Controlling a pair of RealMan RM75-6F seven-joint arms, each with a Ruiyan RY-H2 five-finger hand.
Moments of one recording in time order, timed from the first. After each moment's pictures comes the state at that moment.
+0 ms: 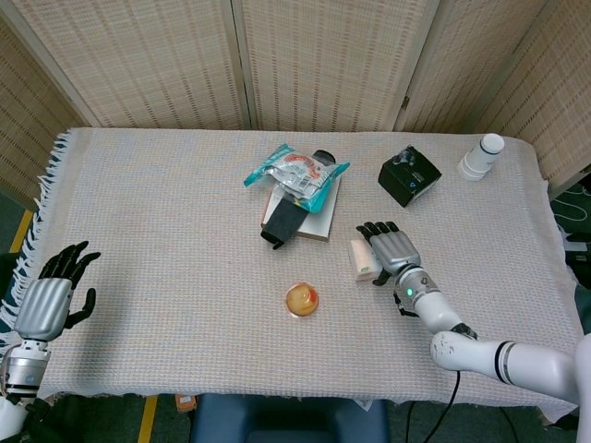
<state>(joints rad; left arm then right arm) -0.26 -1.15 -0.10 -1.61 1.41 1.34 0.01 0.91 -1.38 0.12 -1.51 -0.59 0.75 -0.54</state>
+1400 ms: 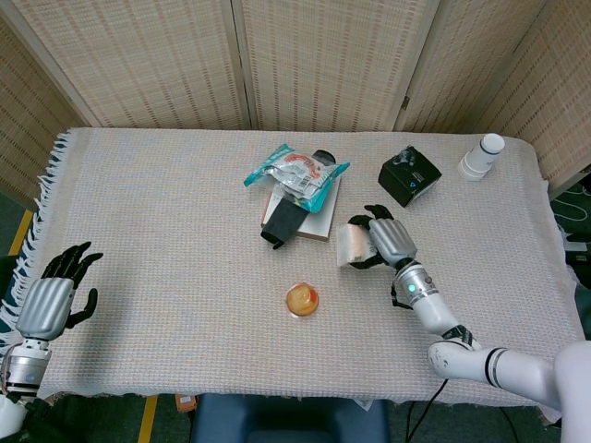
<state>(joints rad) -0.27 -1.15 -0.10 -1.60 1.42 1.33 -0.01 0.80 -1.51 0.14 -1.32 -1.03 0.96 0.20</state>
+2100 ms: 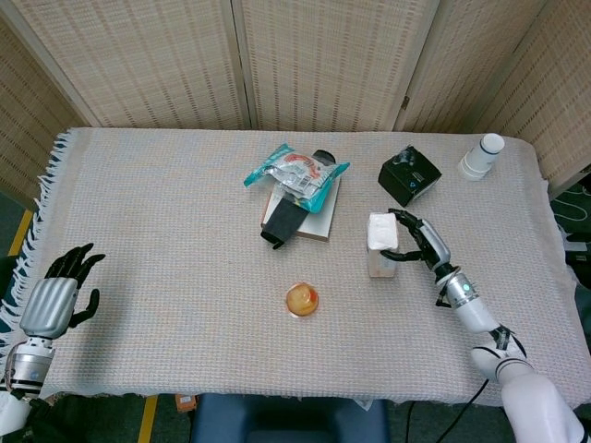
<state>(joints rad) -0.28 -1.16 -0.10 -1.58 1.38 1.29 0.02 0.67 -1.85 0.00 -0.34 -1.61 1.12 1.91</state>
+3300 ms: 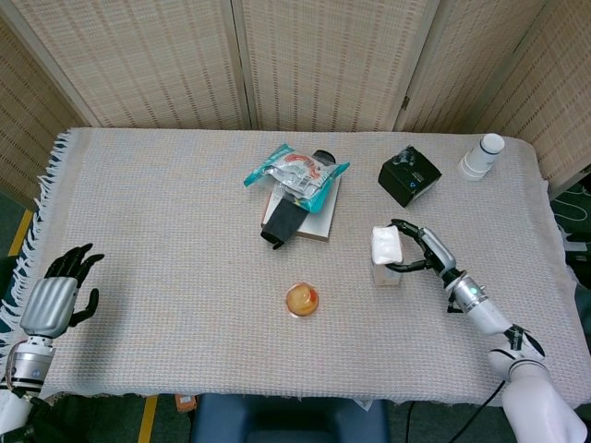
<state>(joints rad) -0.29 -1.17 -0.10 -1.58 1.37 1.28 0.03 0.65 -1.81 -0.11 -0.27 -1.68 1.10 1.93</state>
